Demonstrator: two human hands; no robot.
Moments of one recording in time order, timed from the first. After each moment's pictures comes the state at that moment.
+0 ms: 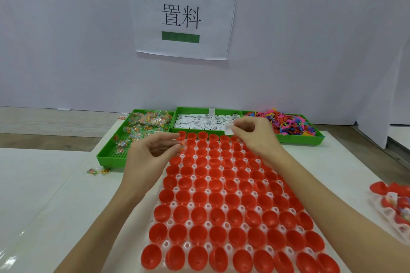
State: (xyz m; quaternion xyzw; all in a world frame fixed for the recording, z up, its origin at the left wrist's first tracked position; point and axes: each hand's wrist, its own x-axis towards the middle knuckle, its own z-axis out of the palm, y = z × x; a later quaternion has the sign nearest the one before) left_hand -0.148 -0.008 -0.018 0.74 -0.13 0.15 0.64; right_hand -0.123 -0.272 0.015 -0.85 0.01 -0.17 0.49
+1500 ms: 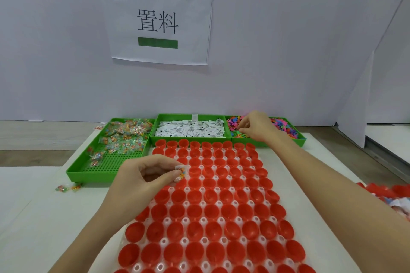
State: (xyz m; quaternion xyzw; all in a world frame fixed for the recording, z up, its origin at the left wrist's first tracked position) left_hand -0.175 -0.029 -0.006 0.75 -0.22 0.05 0.62; right_hand -0.051 -0.358 0.023 -0.98 0.03 -0.08 0.17
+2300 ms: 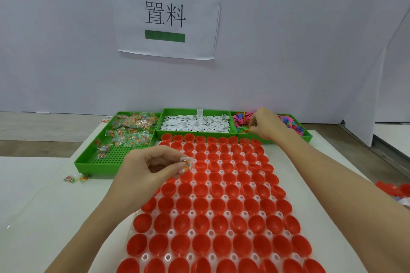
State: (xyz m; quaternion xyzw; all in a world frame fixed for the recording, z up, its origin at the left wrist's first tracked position) left_hand -0.174 -0.024 -0.002 0.75 -0.23 0.06 0.61; right_hand -0.043 -0.369 0.012 -0.99 0.03 -0.10 0.08
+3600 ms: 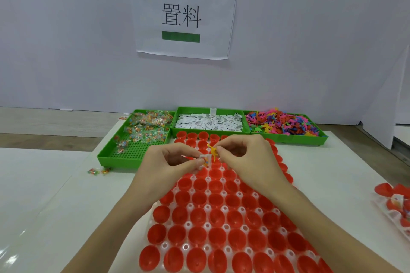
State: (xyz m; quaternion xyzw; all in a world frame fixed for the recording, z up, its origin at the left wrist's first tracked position) left_hand -0.176 -0.027 -0.001 0.74 -0.18 0.03 0.64; right_hand -0.189 -0.235 0.015 -0.86 -0.11 -0.19 0.45
